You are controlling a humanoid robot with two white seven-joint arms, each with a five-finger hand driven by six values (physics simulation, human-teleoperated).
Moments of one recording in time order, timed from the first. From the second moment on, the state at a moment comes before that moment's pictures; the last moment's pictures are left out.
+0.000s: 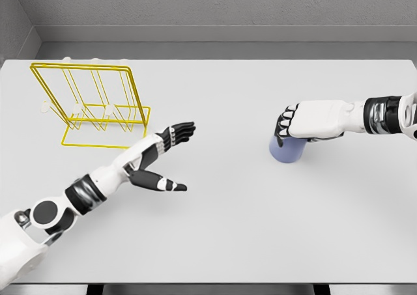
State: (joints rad) left arm -0.28 0.67 -0.80 -1.65 0.59 -0.30 -0.18; right arm -0.83 -0.88 0.88 -1.58 0.50 -0.61 0.61
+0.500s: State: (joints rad) left arm -0.28 0.61 -0.81 -1.58 0.59 -0.28 -0.18; right arm -0.81 -0.91 0.82 -1.75 0.49 -0.61 0.61
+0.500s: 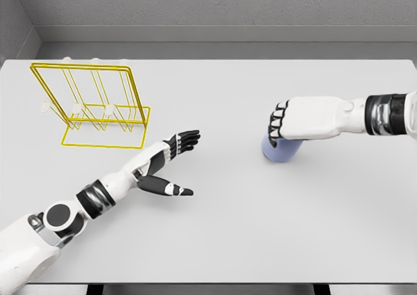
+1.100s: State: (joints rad) left arm -0.23 0.68 -0.80 -1.54 0.60 -0.39 -0.24; right arm -0.81 -0.73 0.86 -1.77 0.46 -0.61 0.61
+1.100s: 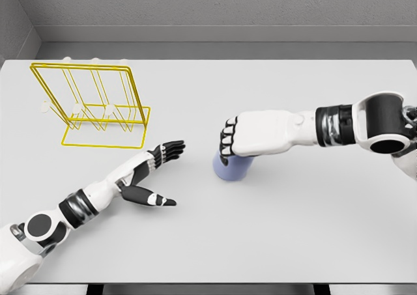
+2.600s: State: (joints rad) left arm -0.27 0.61 -0.79 -1.47 0.60 -0.38 -0.24; right arm -0.25 -0.71 -0.05 -1.62 0.18 -0.61 0.61
